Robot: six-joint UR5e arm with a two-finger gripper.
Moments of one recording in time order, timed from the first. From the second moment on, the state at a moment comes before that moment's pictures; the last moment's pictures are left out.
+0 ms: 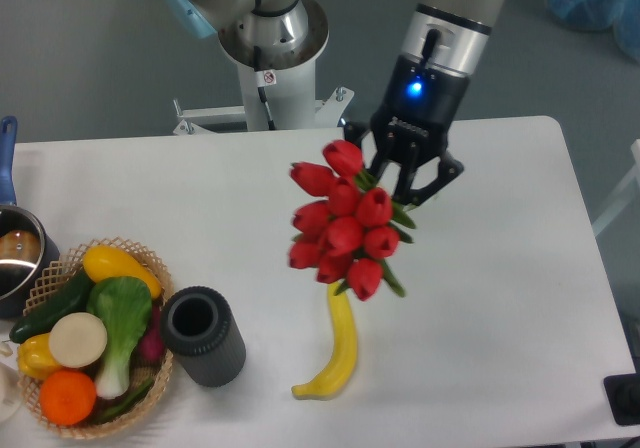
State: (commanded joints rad) arm 2.63 -1.72 -1.60 -0.91 0.64 1.04
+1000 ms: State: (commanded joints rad) arm 2.45 -1.81 -1.59 -0.76 0.44 0.91
